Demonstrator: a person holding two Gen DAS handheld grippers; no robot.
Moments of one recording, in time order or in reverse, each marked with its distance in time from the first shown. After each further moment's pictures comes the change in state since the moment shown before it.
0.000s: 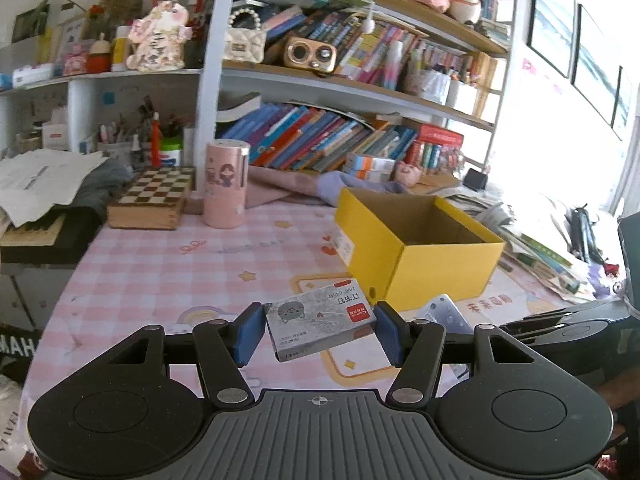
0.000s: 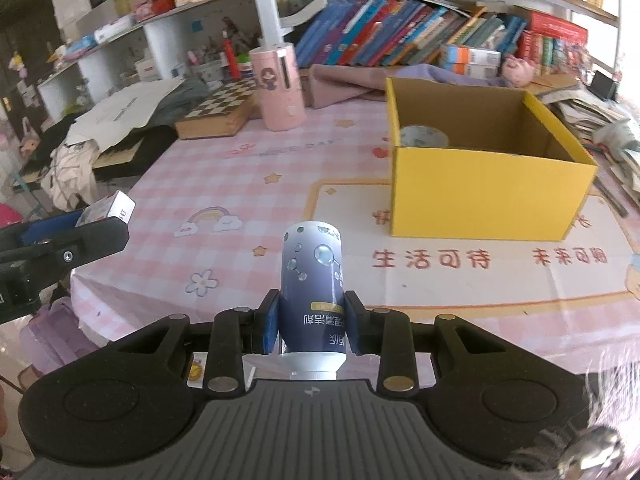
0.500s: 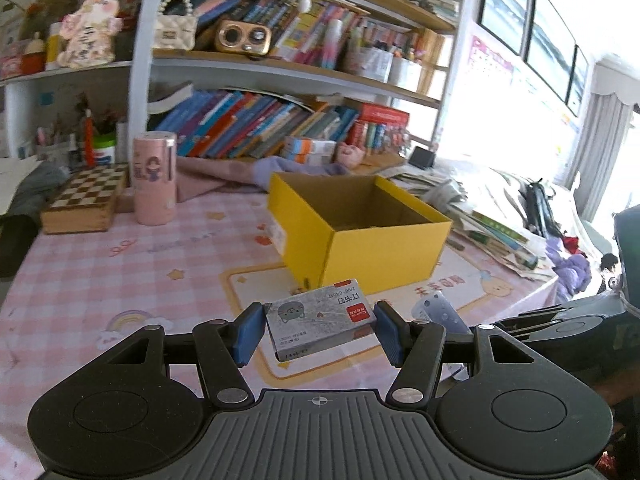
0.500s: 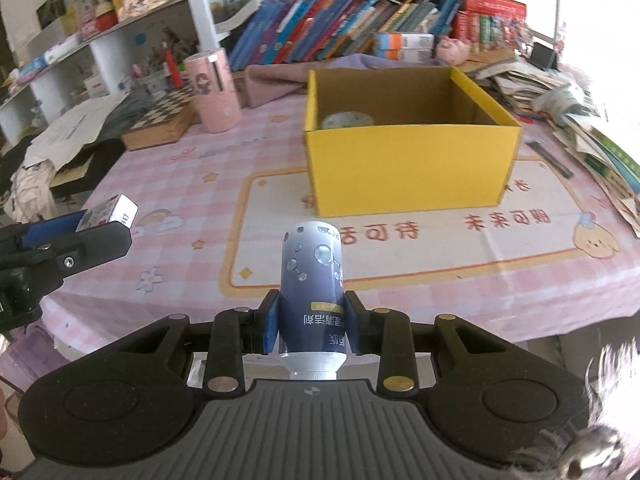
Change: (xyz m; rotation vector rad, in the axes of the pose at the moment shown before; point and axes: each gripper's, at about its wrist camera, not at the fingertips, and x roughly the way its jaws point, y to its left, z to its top) left arm 0.030 -0.041 0.002 0.068 0.044 -0.147; right arm -0.021 -0.042 -0.019 0.105 0.001 -0.112
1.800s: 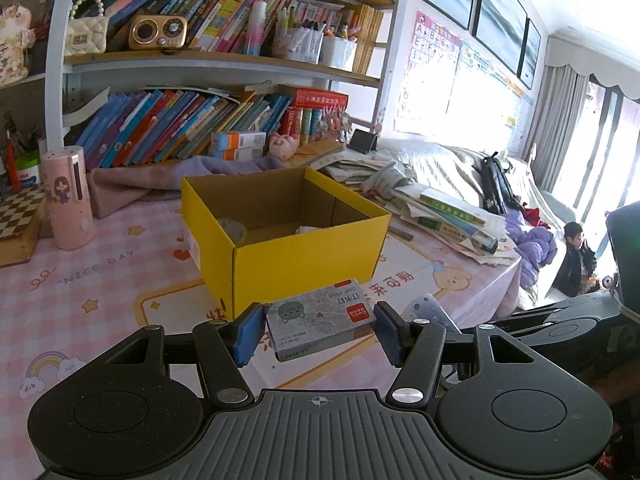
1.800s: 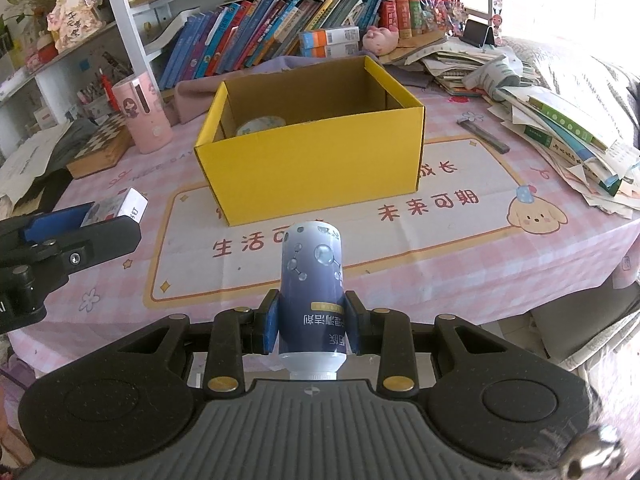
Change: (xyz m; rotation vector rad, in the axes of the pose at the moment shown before) left arm 0.050 -0.059 0.018 0.093 0.037 -0.124; right arm -0.012 -0.068 -0.002 0.108 -0.009 -0.084
